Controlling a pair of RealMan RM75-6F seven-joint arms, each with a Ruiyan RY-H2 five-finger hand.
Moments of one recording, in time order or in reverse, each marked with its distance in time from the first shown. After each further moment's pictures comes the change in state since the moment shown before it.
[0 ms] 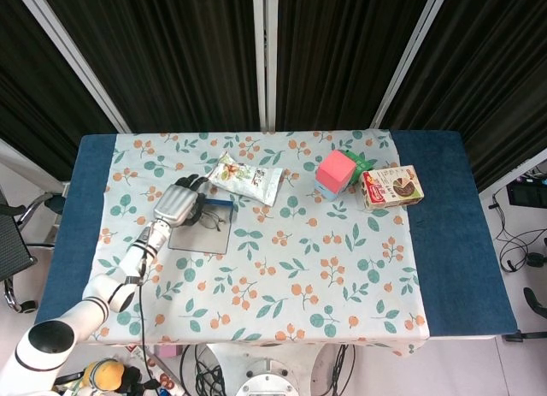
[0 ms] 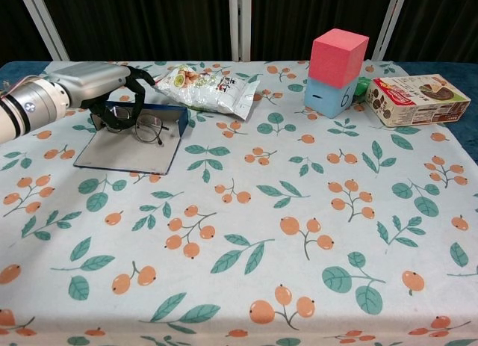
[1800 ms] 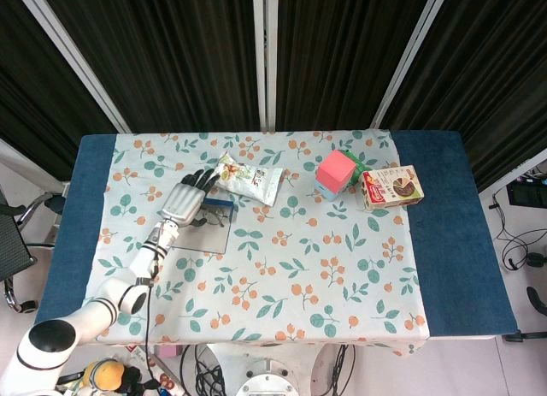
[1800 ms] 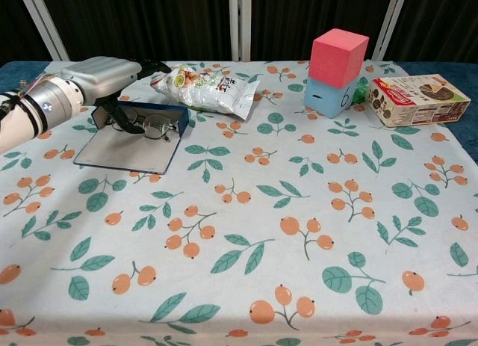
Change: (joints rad) left arm -0.017 -0.016 -0.054 -0.084 -0.099 -0.004 0.215; right arm -0.003 -0.012 0.009 0.048 -0.002 0.005 0.072
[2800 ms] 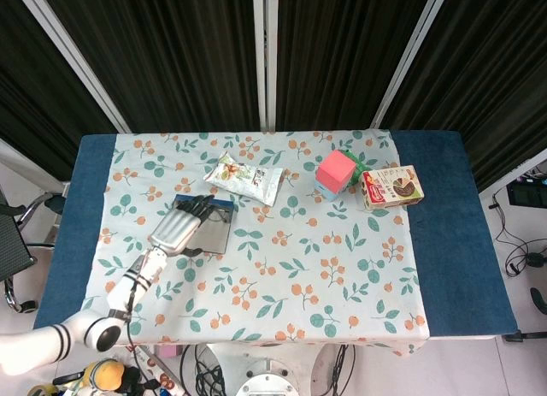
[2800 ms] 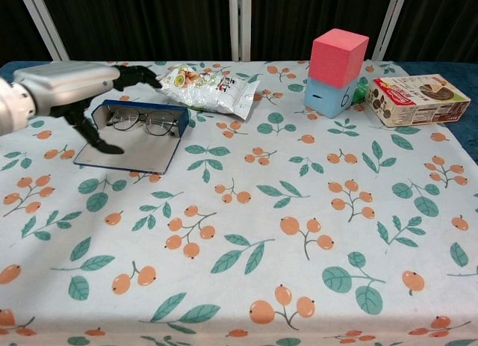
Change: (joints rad) left arm 0.162 0.389 0.077 -0.763 -0.077 0.077 0.306; right arm -0.002 -0.016 -0.002 0.052 0.000 -0.009 0.029
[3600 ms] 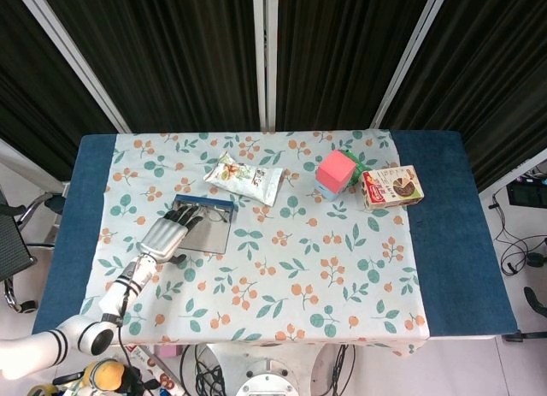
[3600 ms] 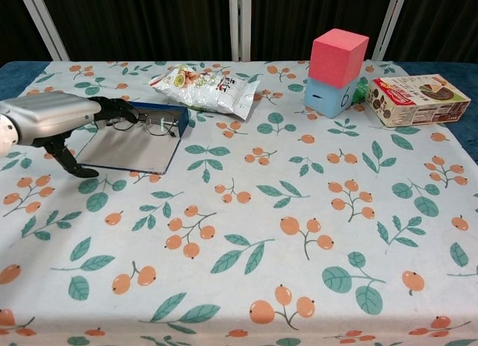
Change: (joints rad) left arm 0.013 -0.075 0.028 0.167 -0.013 -0.053 -0.009; right arm 0.009 0.011 -0.005 -0.044 -0.008 -0.007 -0.057
